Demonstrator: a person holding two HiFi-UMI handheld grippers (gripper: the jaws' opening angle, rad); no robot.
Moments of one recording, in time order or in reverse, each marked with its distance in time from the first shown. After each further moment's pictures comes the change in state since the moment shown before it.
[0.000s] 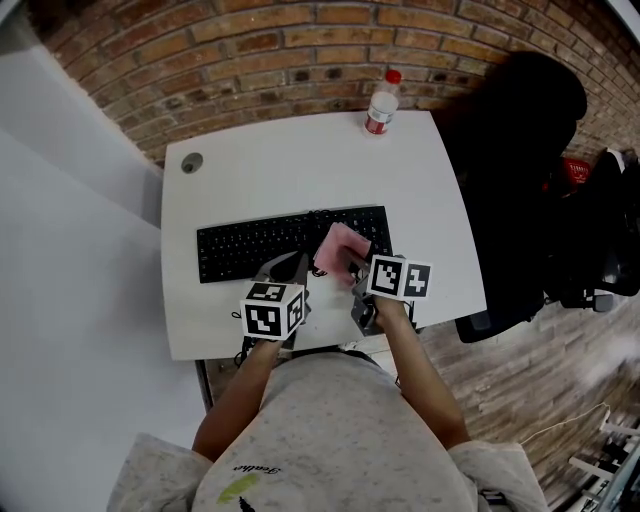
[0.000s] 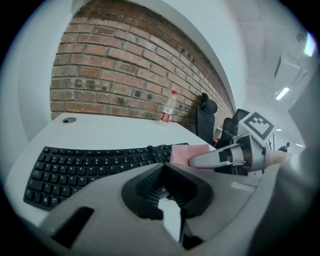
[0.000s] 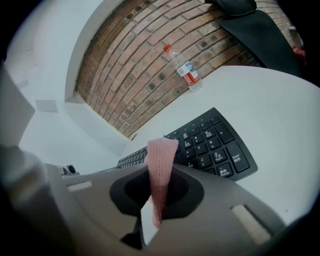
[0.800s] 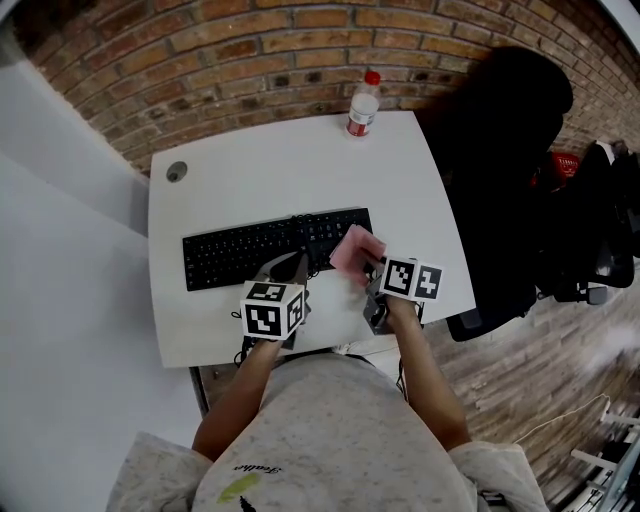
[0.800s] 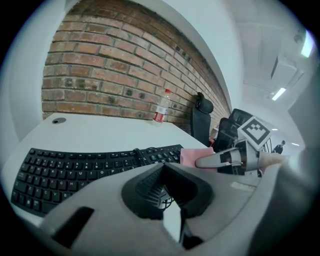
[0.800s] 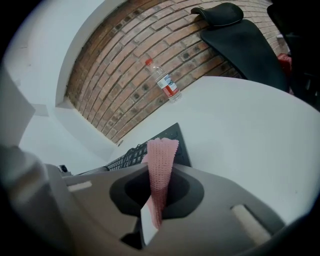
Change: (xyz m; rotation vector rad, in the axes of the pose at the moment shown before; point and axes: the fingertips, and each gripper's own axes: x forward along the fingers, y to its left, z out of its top) left arm 0.022 -0.027 0.007 0.014 0.000 -0.041; right arm -0.039 -0.060 0.019 0.030 -0.055 -0.111
